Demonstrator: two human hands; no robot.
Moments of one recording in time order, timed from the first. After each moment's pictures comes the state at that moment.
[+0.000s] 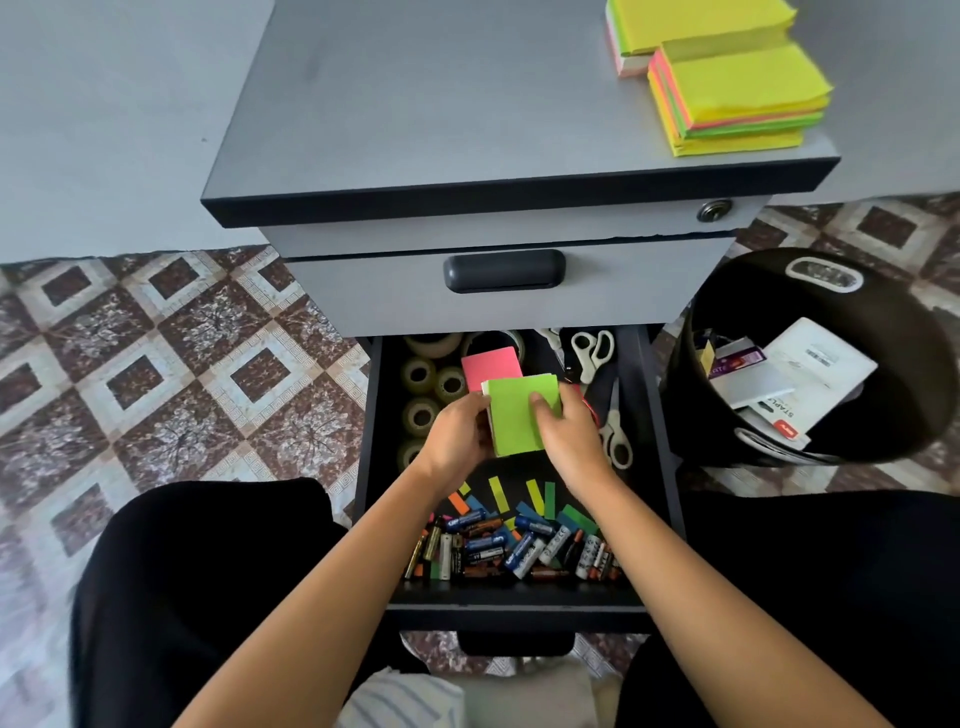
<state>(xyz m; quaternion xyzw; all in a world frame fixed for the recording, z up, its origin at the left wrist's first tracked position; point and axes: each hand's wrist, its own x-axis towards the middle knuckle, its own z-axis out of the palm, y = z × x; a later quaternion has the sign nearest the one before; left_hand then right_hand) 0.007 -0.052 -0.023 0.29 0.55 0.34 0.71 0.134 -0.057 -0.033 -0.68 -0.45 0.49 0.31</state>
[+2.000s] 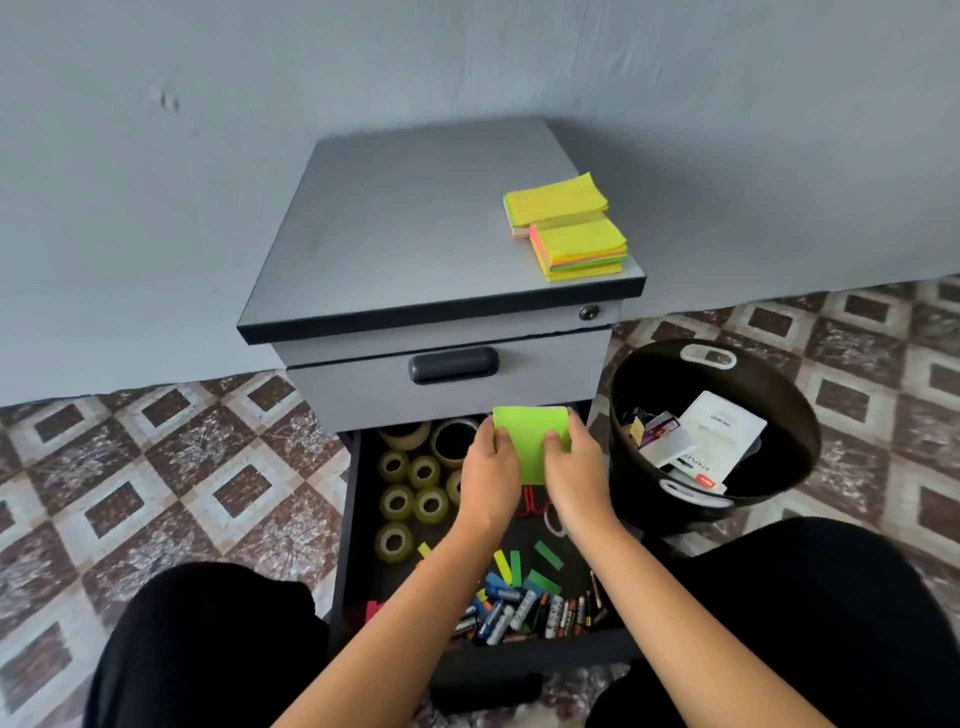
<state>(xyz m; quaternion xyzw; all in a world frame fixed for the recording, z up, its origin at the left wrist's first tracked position) 0.087 -0.087 0.069 0.50 0.63 0.40 0.45 0.170 -0.090 0.061 -0.71 -0.43 0.35 0.43</state>
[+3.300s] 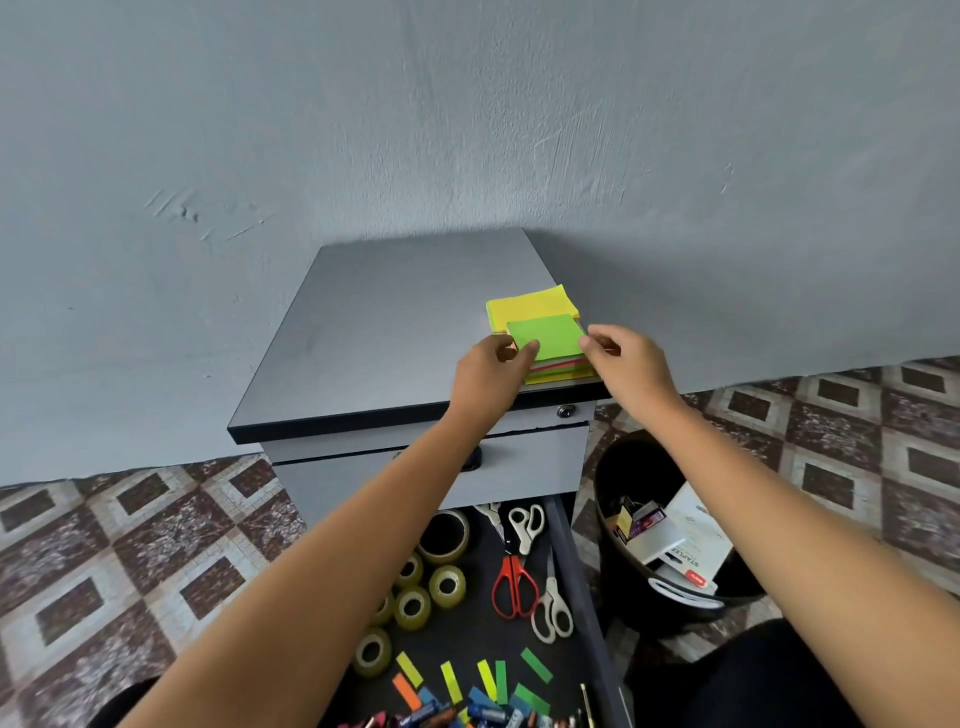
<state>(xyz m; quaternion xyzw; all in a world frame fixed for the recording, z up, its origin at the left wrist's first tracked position) 0.115 0.031 0.195 0.65 0.56 0.38 0.34 0.271 0.017 0.190 -0.68 -0.58 0.17 0.43</state>
